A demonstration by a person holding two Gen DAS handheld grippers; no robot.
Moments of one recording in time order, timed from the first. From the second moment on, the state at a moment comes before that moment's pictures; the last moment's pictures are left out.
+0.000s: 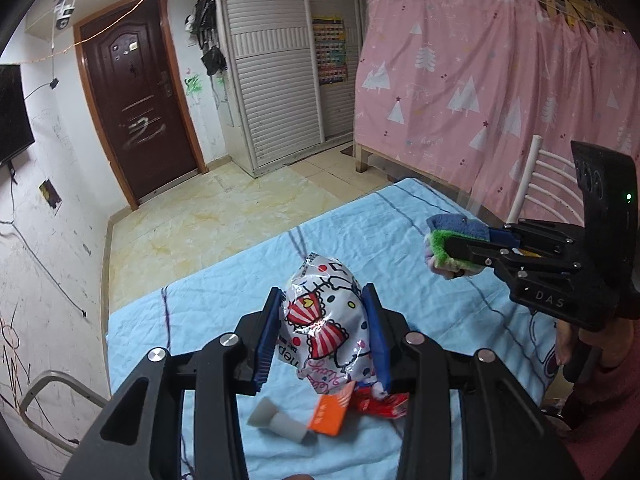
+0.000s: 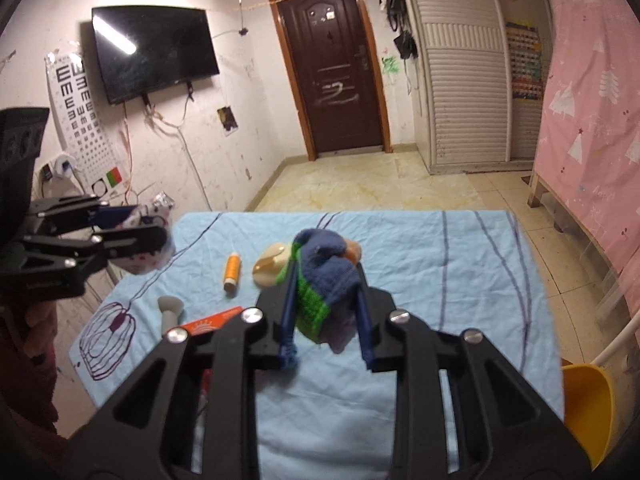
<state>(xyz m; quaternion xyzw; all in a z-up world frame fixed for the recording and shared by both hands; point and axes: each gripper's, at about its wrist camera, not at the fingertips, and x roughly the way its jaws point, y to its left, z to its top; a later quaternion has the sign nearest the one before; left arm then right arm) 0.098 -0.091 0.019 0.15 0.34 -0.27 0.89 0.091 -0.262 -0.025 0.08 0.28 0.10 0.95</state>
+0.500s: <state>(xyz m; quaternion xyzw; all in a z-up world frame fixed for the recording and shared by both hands) 0.078 -0.192 0.015 0.21 0.33 -0.32 0.86 0.037 -0.352 -0.024 0.12 0.24 0.03 0.96</state>
